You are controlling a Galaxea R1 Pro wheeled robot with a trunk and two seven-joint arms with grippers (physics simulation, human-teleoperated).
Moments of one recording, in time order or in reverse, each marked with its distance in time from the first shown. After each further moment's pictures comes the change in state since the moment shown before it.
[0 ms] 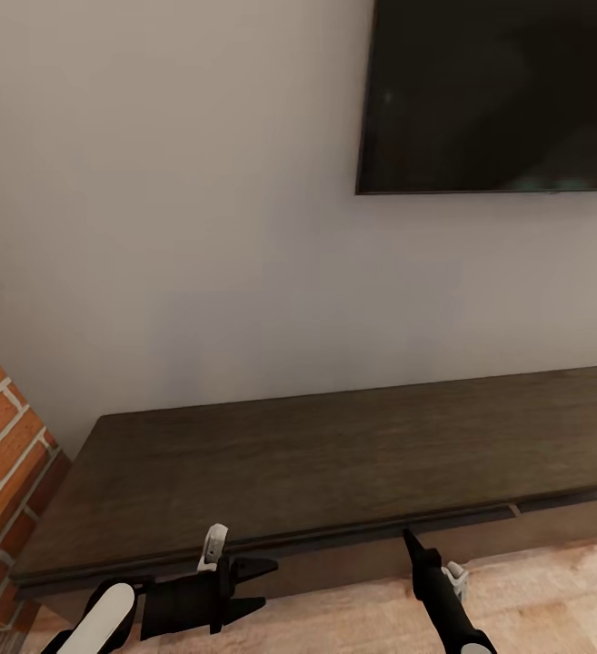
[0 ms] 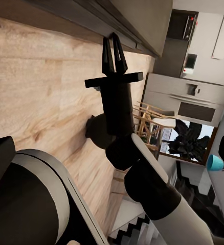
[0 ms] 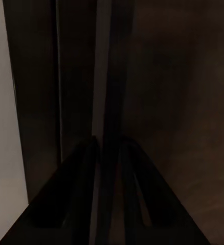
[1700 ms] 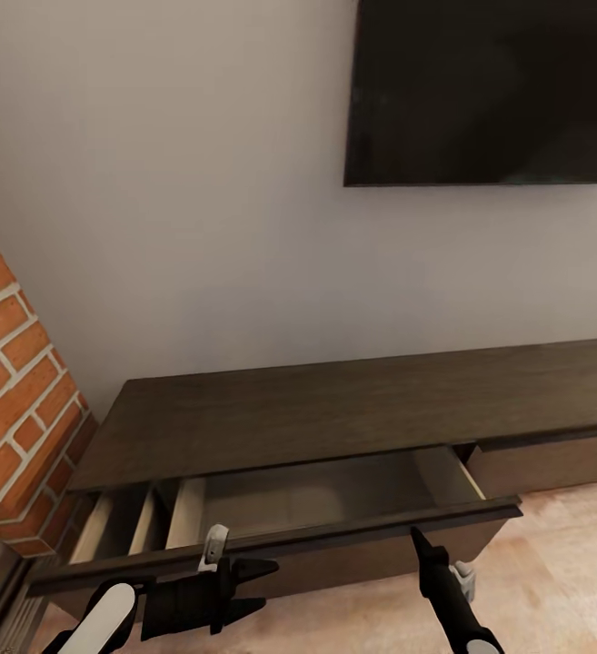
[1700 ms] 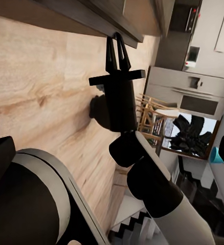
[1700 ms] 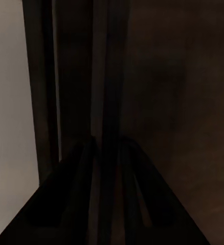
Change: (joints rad) left arm 0.000 -0.001 -0.001 0.000 -0.005 0.000 0.000; right arm 0.000 -0.001 -0.043 -0.018 -0.013 0.001 -0.037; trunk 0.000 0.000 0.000
